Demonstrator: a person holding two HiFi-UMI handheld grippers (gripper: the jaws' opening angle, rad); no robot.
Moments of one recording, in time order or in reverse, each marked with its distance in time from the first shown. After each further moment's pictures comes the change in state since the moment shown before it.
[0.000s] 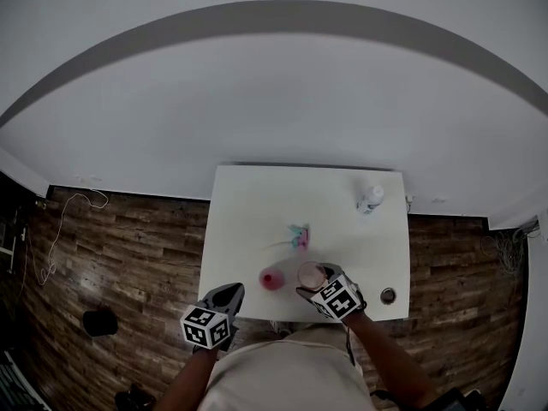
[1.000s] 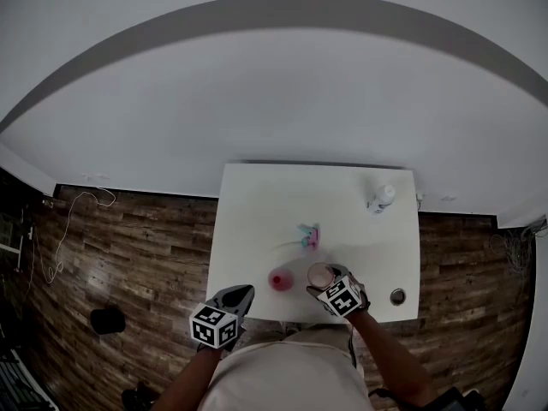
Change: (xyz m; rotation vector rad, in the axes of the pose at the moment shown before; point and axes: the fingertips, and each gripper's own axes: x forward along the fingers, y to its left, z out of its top) left arm 0.007 0.002 -0.011 0.044 0.083 -0.039; right arm 0.046 -0.017 -0.043 -0.004 0.060 -0.042
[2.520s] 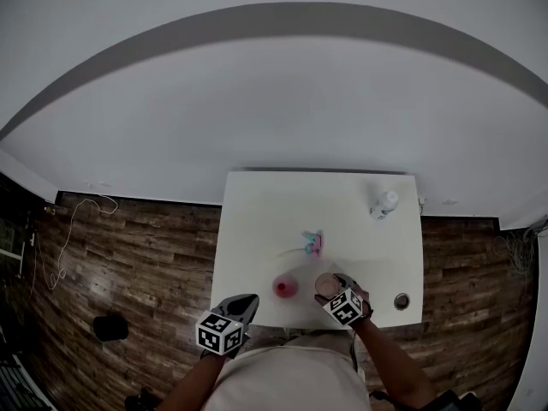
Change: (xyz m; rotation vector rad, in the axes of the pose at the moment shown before) left arm 0.003 0.003 -0.011 0.018 0.036 -0.017; right arm 0.026 -0.010 -0.039 -0.064 0.012 -0.081
